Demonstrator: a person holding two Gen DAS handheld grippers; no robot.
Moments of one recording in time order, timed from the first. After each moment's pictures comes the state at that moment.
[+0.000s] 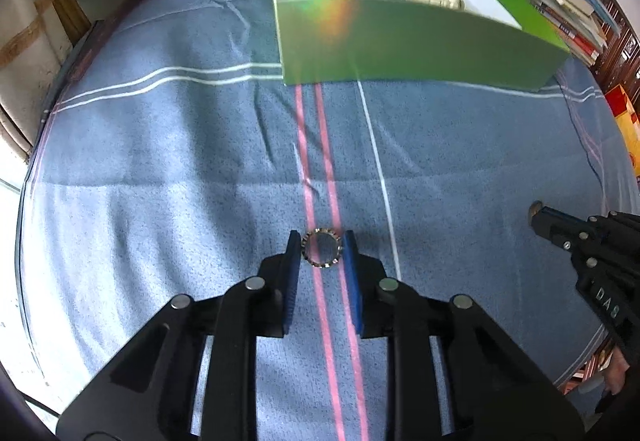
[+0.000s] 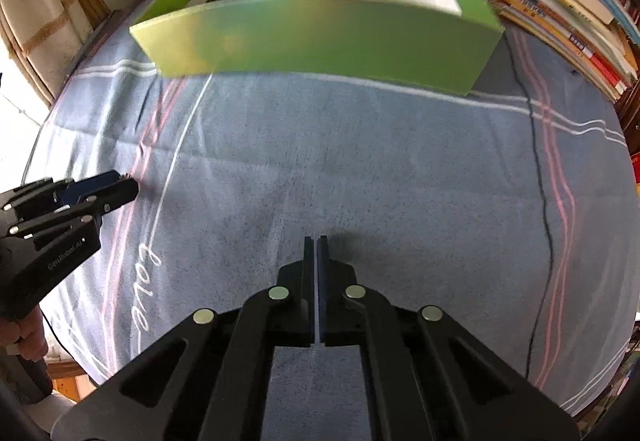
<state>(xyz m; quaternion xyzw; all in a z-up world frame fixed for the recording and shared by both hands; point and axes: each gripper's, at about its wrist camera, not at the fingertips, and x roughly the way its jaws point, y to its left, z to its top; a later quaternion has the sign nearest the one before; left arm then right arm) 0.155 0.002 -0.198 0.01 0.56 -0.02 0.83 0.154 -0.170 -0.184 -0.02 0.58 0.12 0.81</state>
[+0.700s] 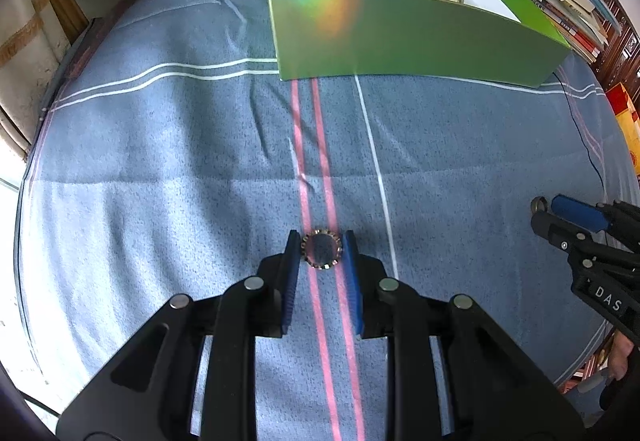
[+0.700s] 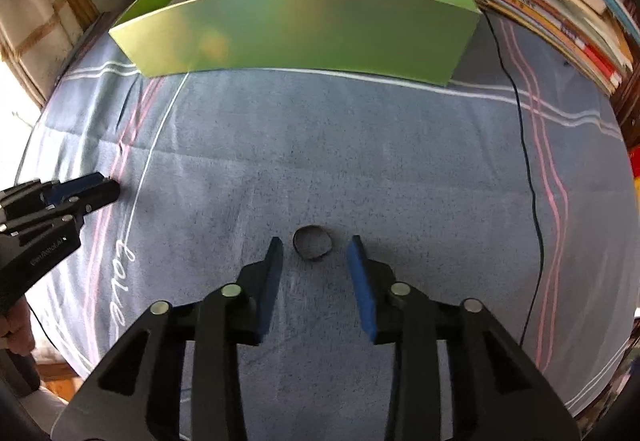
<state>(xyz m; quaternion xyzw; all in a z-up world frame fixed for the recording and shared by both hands) 0.153 0.001 -0.202 0.01 0.57 -0.02 0.82 0.155 -0.188 -0.194 -0.04 0.58 0.11 0.81</state>
